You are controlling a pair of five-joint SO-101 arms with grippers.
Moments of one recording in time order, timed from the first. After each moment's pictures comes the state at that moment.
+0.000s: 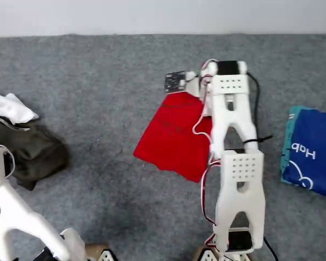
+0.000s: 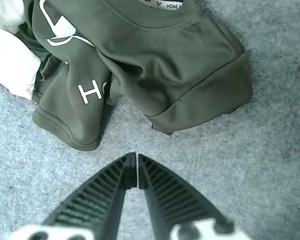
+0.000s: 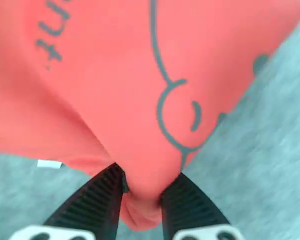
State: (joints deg) left arm -47.6 -29.1 19.2 91.5 -24.3; right arm -7.8 54.3 -59.8 92.3 83.9
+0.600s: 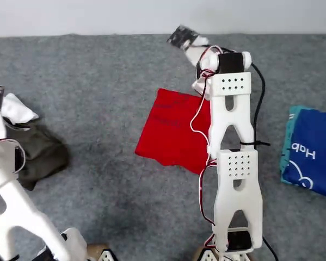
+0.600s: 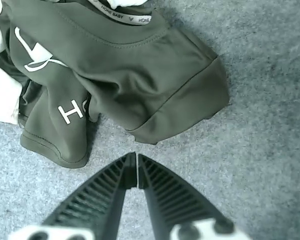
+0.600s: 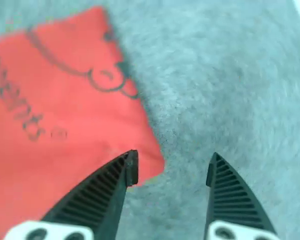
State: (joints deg) left arm -41.5 -29.1 19.2 91.4 -24.3; right arm -8.4 57.1 -86.0 100.7 39.4
